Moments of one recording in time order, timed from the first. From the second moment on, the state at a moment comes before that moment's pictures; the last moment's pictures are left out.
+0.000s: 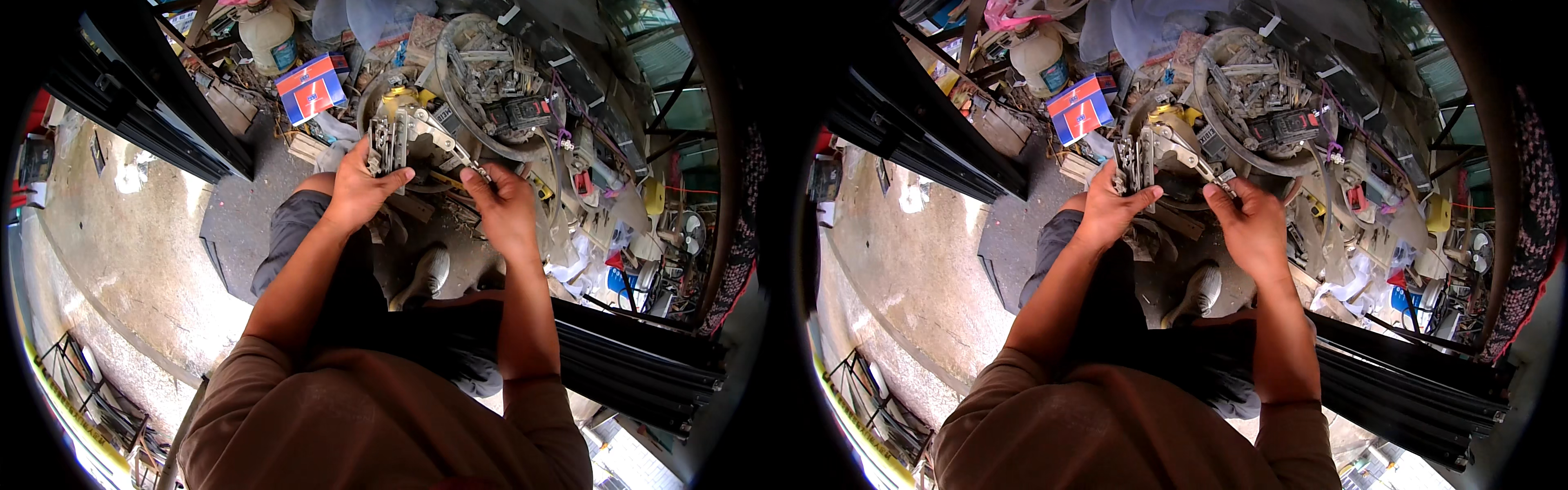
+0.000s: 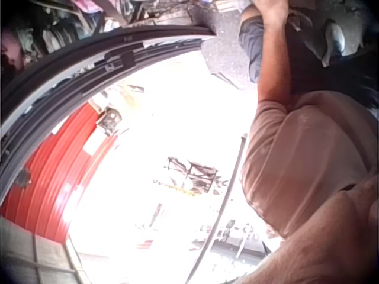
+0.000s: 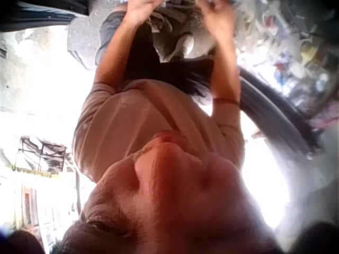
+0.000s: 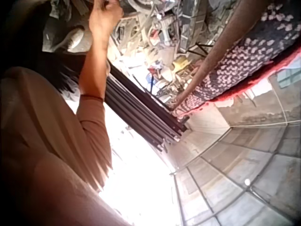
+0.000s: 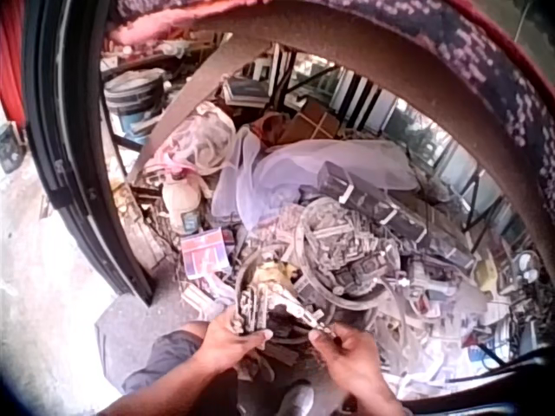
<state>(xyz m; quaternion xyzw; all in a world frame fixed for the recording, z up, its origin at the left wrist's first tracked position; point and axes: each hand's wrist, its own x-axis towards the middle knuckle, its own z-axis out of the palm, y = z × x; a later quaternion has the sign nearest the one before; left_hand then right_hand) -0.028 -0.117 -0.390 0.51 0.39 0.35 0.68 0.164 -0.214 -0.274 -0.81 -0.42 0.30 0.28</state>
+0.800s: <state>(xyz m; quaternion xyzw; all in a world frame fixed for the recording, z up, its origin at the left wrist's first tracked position) -0.048 -0.114 -0.365 0.44 0.33 0.36 0.76 0.198 -0.220 -0.280 -0.72 -0.34 0.40 0.45</state>
